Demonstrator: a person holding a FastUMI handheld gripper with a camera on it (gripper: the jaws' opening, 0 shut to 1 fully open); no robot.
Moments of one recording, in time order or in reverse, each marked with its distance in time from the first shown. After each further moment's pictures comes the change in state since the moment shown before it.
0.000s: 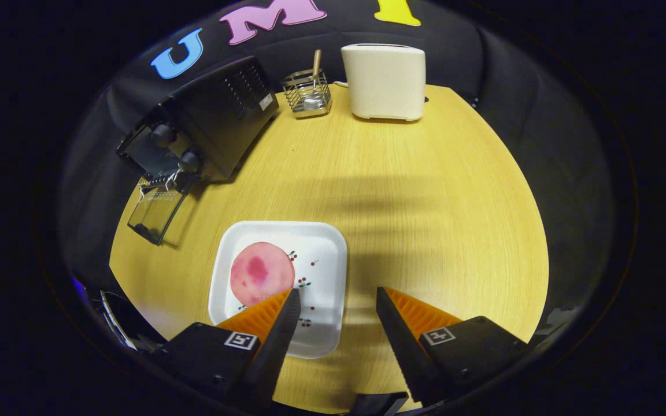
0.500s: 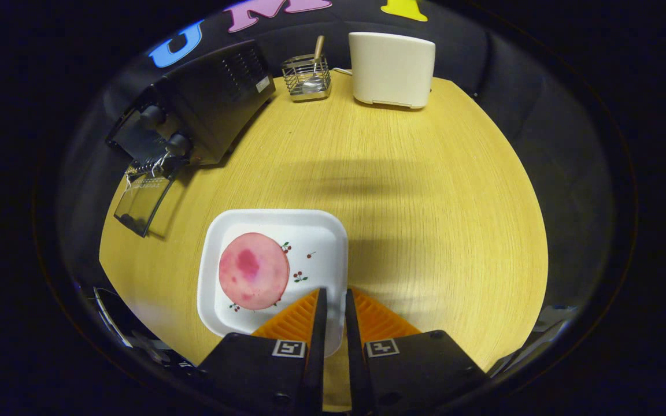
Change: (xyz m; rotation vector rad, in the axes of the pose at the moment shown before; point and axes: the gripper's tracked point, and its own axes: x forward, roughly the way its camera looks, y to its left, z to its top) arm 0.006 0.000 -0.009 0.015 0.065 -0.055
